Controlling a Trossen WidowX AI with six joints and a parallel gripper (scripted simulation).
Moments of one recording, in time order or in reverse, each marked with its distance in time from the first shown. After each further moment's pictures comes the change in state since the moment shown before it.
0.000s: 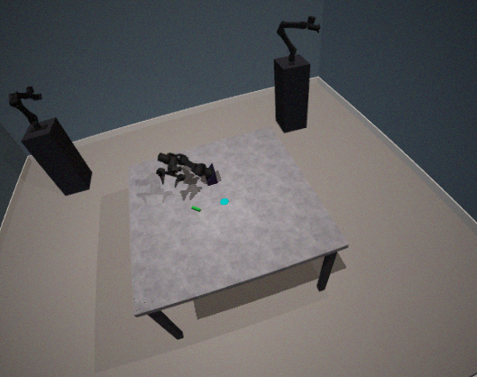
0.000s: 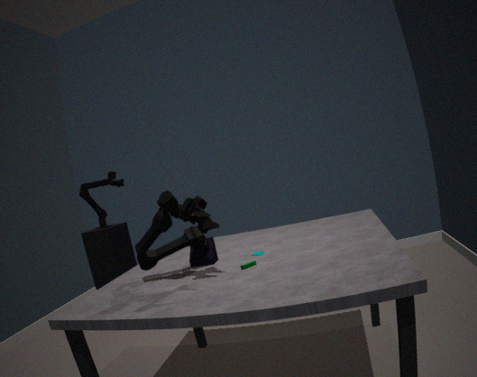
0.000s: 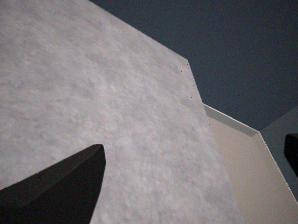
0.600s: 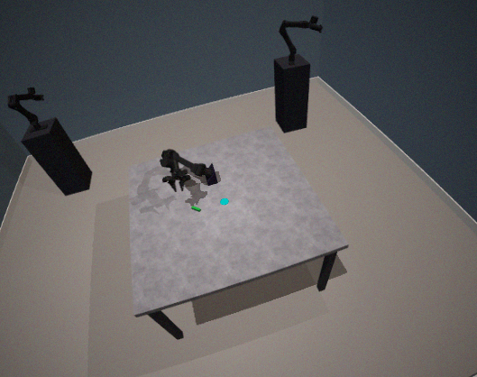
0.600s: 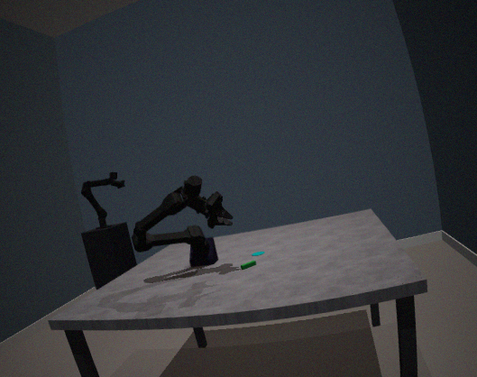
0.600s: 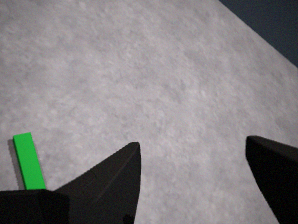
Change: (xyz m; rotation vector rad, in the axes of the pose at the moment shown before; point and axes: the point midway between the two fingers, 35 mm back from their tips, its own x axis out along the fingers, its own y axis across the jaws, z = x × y) arm 0.037 0.046 0.042 -0.153 0.064 0.375
